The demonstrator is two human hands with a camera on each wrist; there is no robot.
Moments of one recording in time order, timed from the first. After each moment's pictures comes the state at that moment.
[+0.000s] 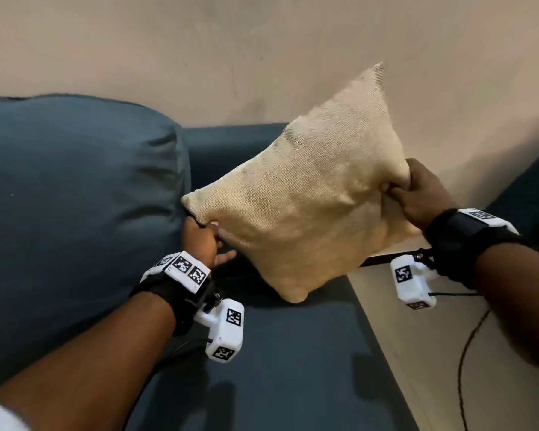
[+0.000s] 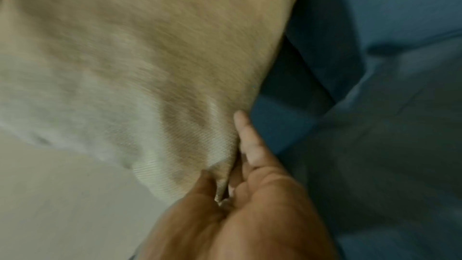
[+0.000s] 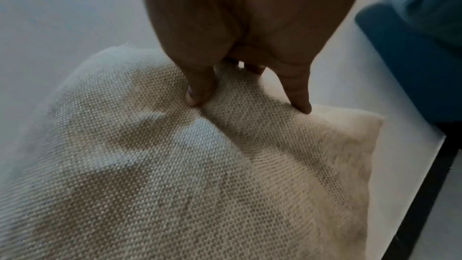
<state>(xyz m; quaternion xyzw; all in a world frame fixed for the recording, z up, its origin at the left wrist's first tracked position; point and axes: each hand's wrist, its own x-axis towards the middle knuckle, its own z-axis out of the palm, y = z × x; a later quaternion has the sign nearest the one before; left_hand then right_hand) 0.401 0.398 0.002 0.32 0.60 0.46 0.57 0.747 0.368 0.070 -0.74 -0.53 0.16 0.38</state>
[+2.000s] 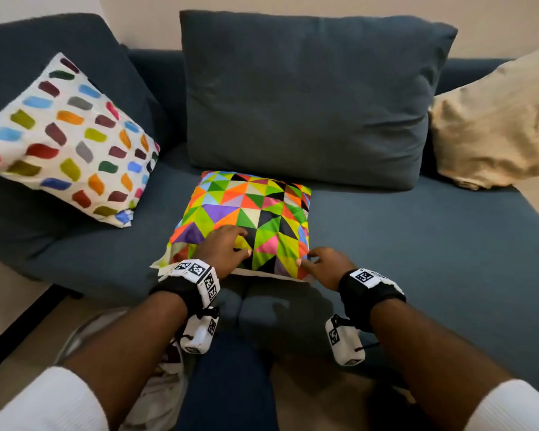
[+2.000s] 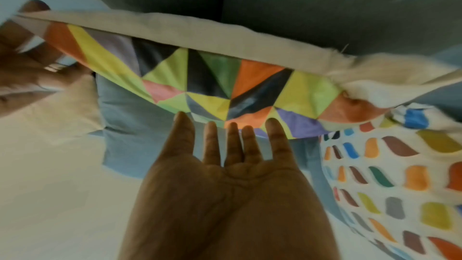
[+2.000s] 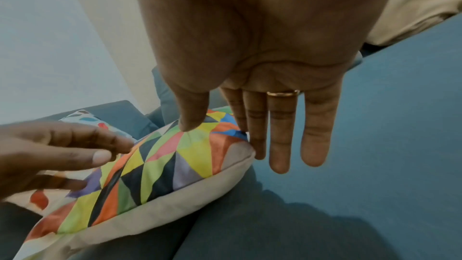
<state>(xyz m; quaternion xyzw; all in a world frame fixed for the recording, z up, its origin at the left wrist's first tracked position) -0.082 -0.153 -0.118 0.67 0.72 0.17 0.13 0.179 -0.107 -0.131 -0.59 -0.74 0.31 0.06</state>
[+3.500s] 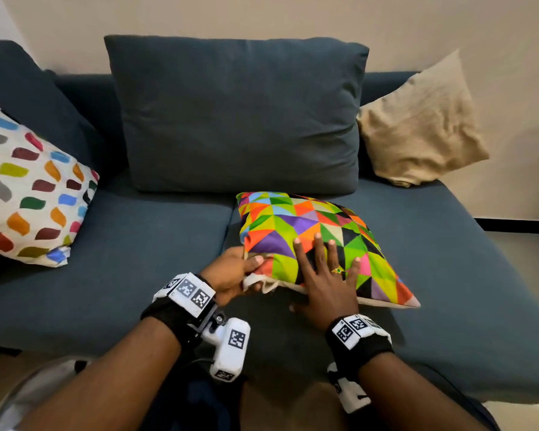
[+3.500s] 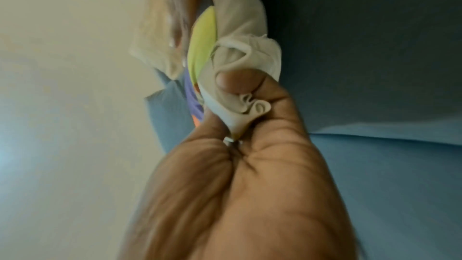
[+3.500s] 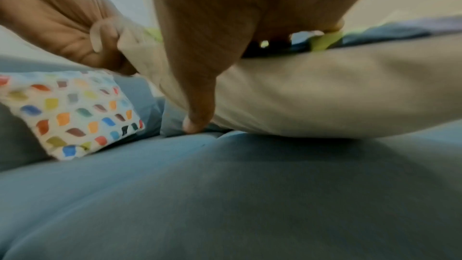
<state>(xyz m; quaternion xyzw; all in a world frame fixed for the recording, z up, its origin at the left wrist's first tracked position) 0.061 -0.155 -0.068 0.44 0.55 0.37 0.60 0.263 -0.157 -0.127 -0.62 -0.78 0.01 0.07</state>
